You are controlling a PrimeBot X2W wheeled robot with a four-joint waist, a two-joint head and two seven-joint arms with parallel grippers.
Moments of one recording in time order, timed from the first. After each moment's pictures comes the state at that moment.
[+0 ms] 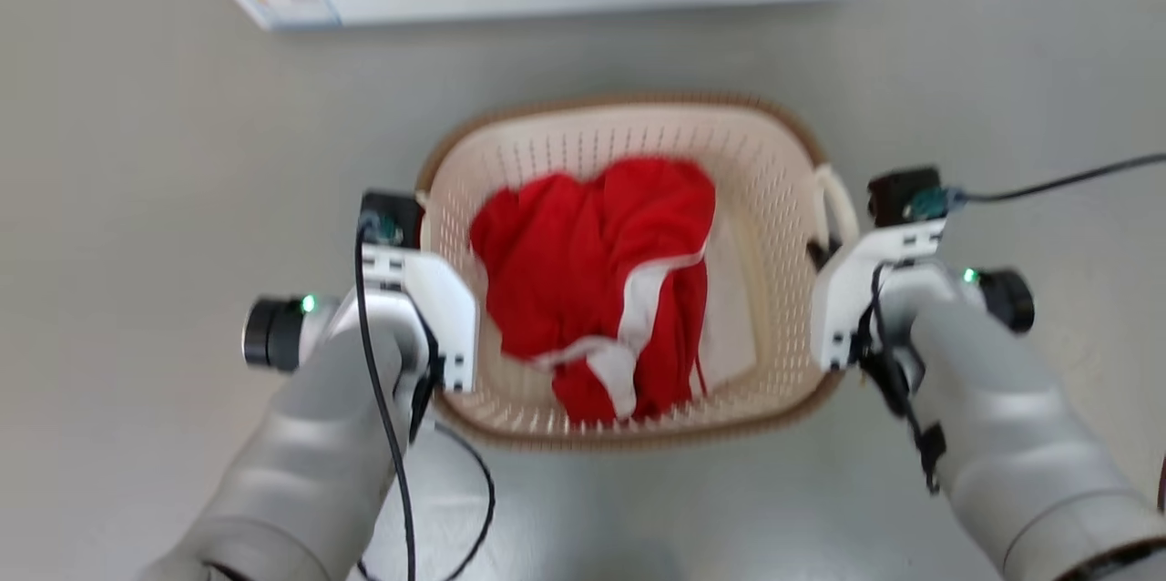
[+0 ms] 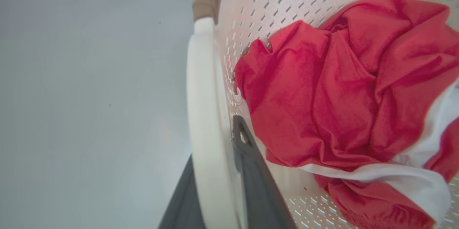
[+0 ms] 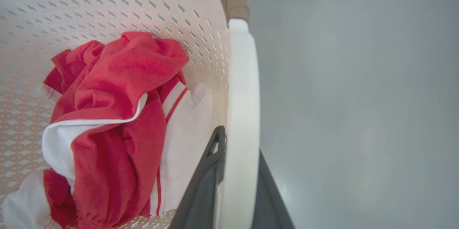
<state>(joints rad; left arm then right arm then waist) -0.93 0.03 -0.86 1.27 -0.80 0.09 -0.03 -0.91 -0.07 0.33 1.26 0.34 0.12 0.07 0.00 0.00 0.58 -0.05</state>
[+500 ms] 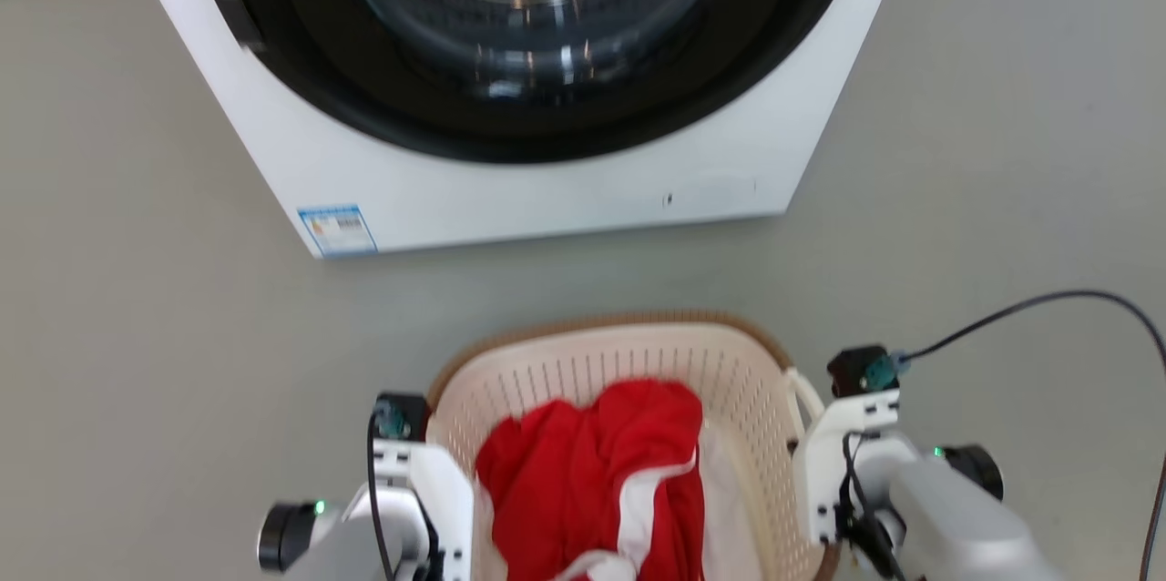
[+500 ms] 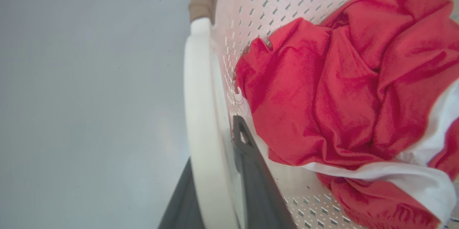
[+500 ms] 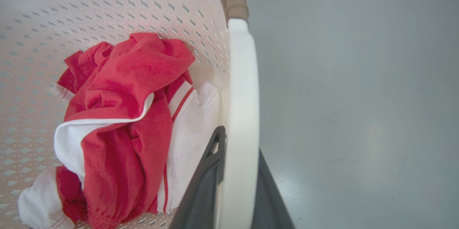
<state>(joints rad) -0.62 0.03 -0.91 1.27 -0.87 0.05 0.03 -0.63 -0.07 0.55 1.20 0.55 0.12 0.20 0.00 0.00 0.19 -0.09</state>
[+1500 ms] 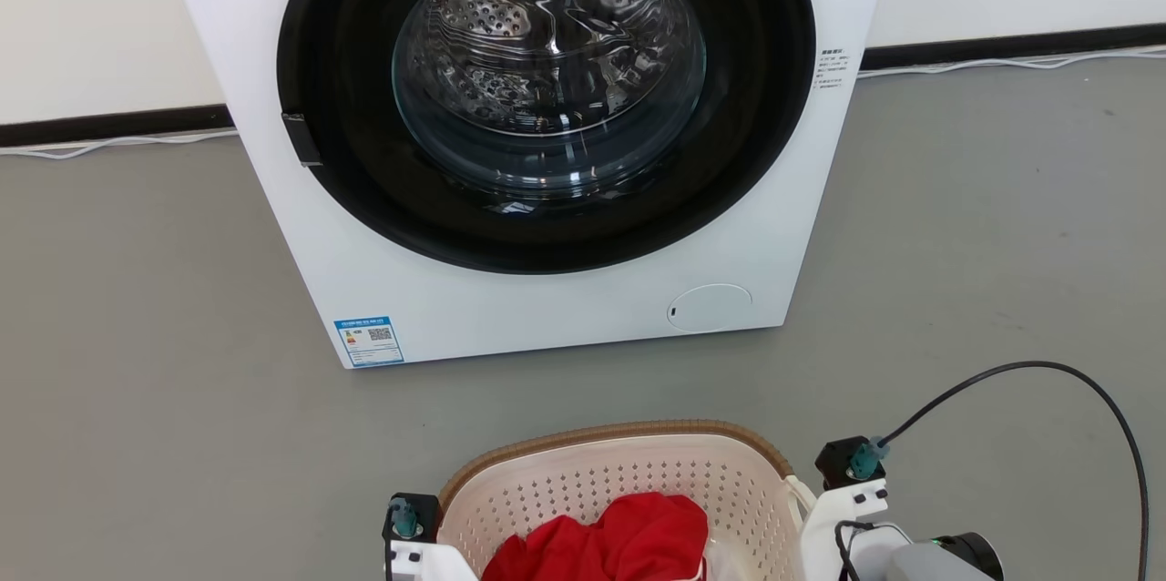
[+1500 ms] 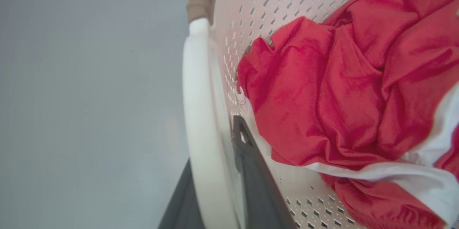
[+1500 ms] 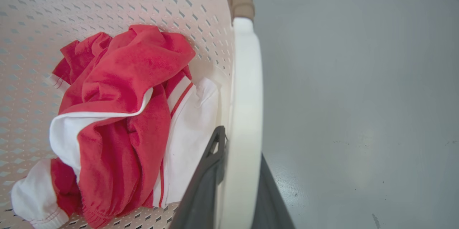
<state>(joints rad) -0.46 0.05 -1.02 1.20 -0.96 0.11 0.08 -0.51 -0.08 0.70 1.18 0.64 0.11 0.27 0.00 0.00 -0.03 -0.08</state>
